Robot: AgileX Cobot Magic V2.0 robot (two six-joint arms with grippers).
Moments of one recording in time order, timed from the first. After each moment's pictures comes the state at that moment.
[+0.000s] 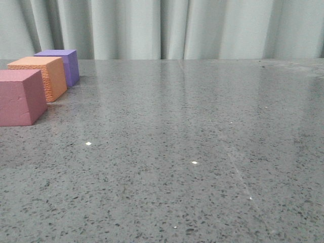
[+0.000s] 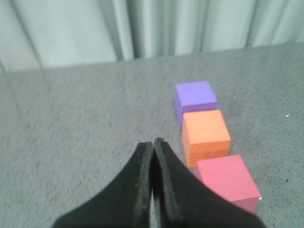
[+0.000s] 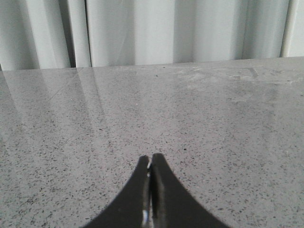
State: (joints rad) left arm -0.36 0.61 -0.79 0.53 0.64 -0.48; right arm 0.05 -0.01 0.03 -0.12 0.07 0.20
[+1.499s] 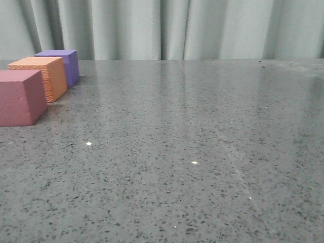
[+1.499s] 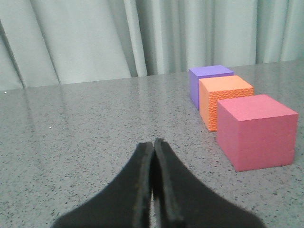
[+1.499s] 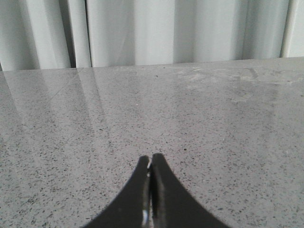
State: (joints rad) left arm -0.03 0.00 -0.01 0.18 0.08 -0.10; right arm 0.05 -0.01 0.03 -0.12 0.07 0.20
